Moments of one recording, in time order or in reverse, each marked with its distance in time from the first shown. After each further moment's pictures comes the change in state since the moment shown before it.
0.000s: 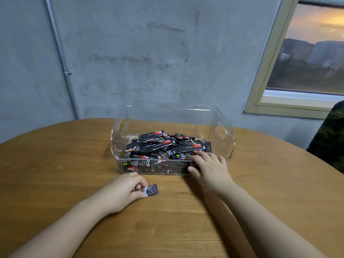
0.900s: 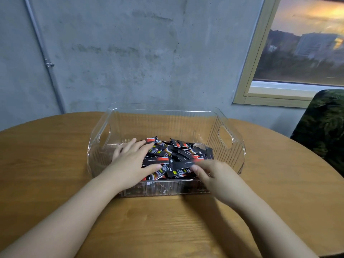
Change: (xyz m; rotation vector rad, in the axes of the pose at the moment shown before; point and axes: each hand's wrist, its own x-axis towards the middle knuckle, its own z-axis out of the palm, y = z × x) left_hand 0.022 0.055 -0.024 0.148 0.018 -0.210; right_hand -0.072 -0.009 -0.059 0.316 -0.060 0.032
